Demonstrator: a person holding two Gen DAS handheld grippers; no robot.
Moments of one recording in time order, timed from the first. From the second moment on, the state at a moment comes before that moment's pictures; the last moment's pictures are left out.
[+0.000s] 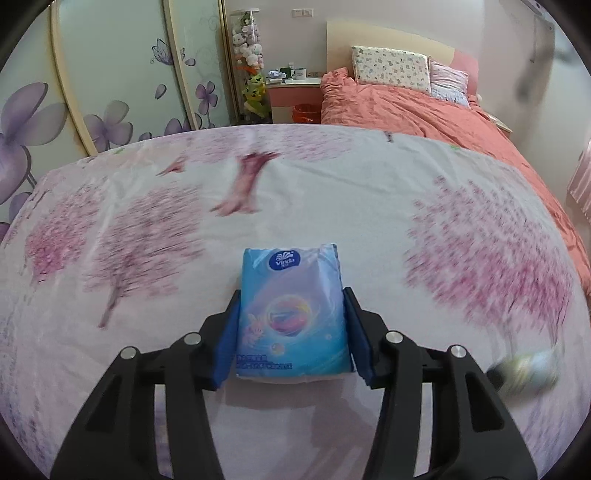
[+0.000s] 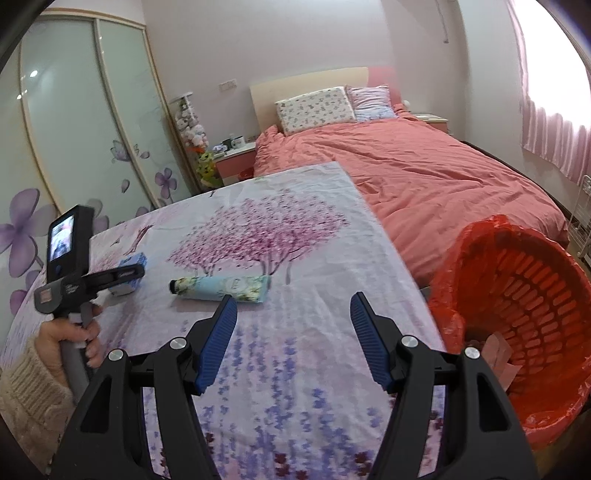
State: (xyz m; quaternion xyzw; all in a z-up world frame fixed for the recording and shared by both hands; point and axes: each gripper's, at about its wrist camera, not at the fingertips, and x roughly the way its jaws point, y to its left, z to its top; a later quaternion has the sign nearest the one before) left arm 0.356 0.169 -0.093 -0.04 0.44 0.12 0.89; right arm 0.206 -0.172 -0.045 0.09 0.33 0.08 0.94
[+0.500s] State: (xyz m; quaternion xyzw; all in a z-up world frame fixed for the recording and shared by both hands) left arm 0.298 0.221 -0.095 -0.06 0.44 0.11 0.89; right arm 0.246 -0.093 -0.082 0.12 0.43 0.15 0.88
